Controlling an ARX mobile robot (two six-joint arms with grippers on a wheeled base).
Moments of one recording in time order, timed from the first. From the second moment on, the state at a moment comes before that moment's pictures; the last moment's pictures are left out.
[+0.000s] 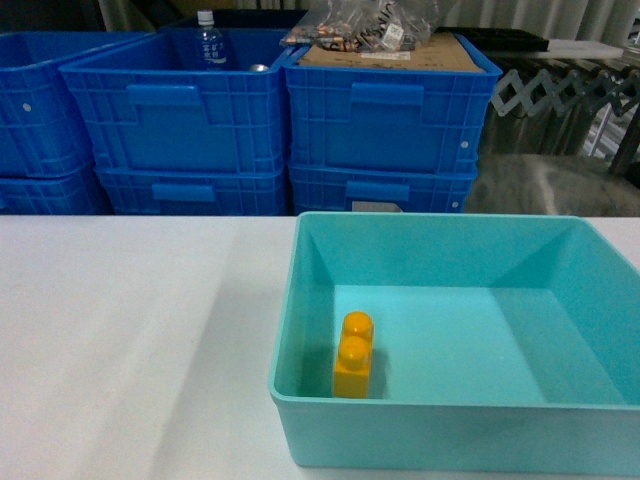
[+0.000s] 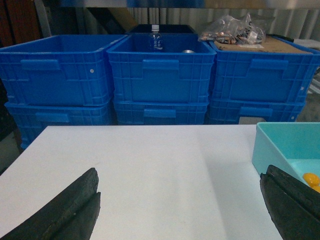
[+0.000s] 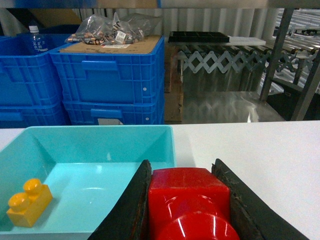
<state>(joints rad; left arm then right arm) 0.00 0.01 0.02 0.00 0.00 0.00 0.00 0.20 0.01 0.20 0.00 0.01</state>
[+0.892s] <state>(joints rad) 0.00 0.01 0.02 0.00 0.00 0.00 0.00 0.00 0.01 0.00 0.00 0.01</state>
